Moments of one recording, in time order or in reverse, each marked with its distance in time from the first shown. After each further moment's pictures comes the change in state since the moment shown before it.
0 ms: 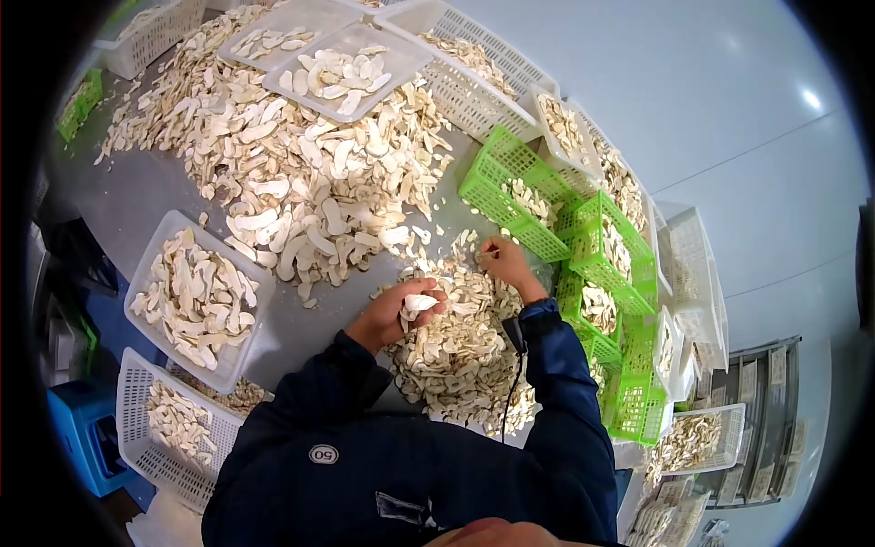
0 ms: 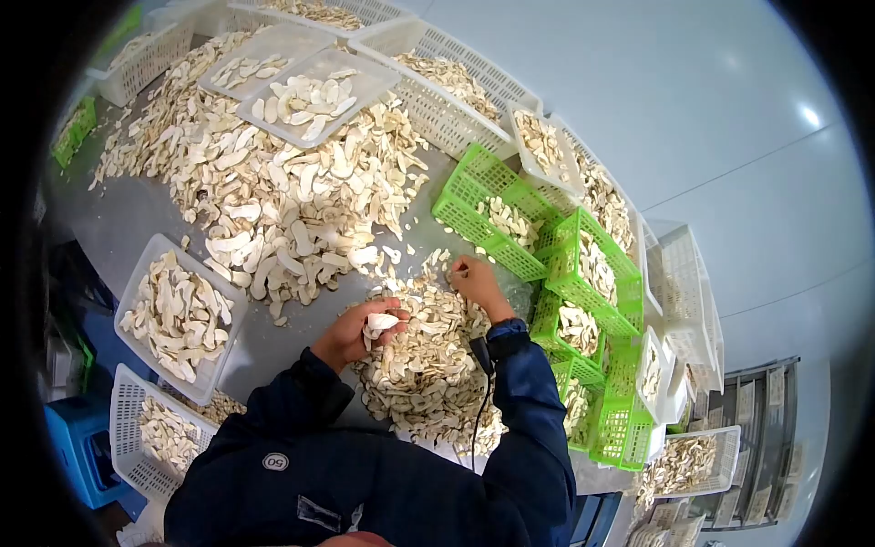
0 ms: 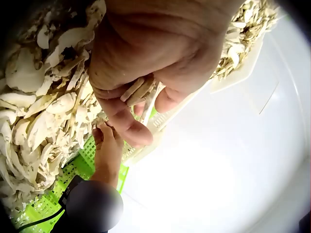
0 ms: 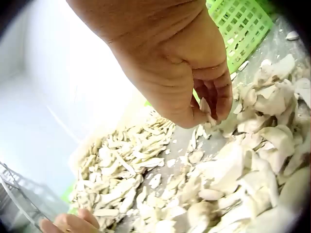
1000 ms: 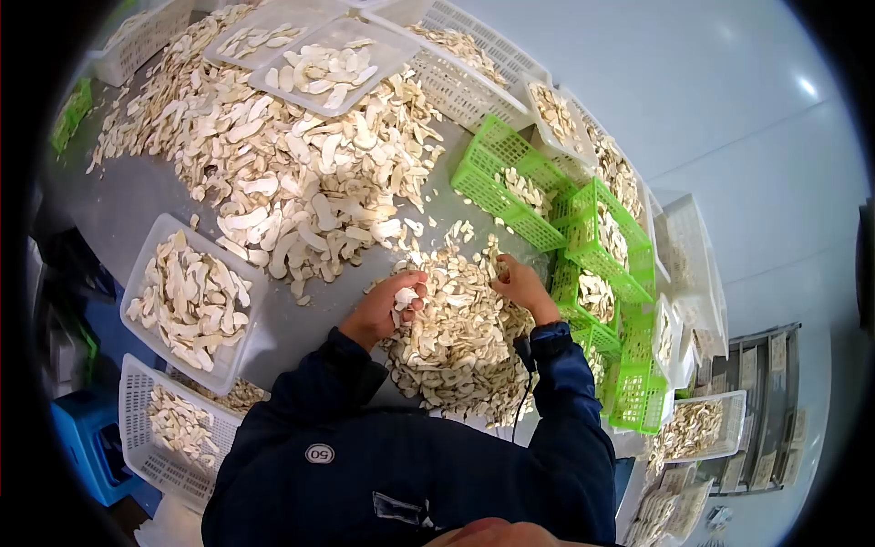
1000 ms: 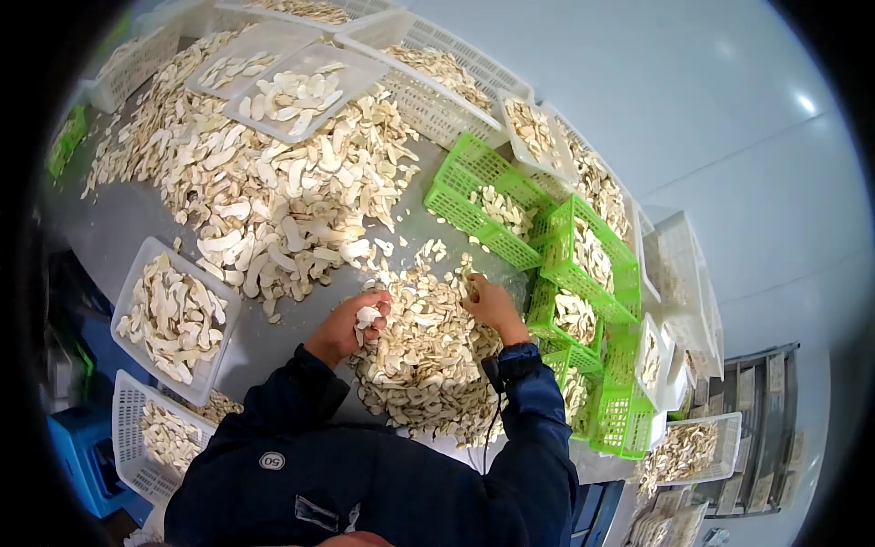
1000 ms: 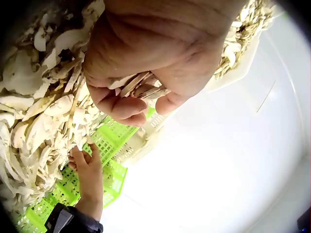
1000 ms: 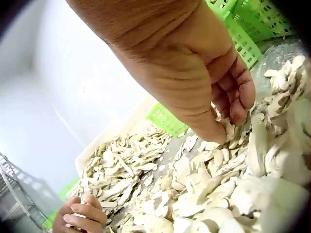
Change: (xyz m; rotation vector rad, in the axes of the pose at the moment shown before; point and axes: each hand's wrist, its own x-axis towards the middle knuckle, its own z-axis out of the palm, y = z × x) left_hand -0.005 0.001 0.005 0.112 0.021 0.054; right_hand -0.072 0.006 -0.017 -0.299 -0.013 0.117
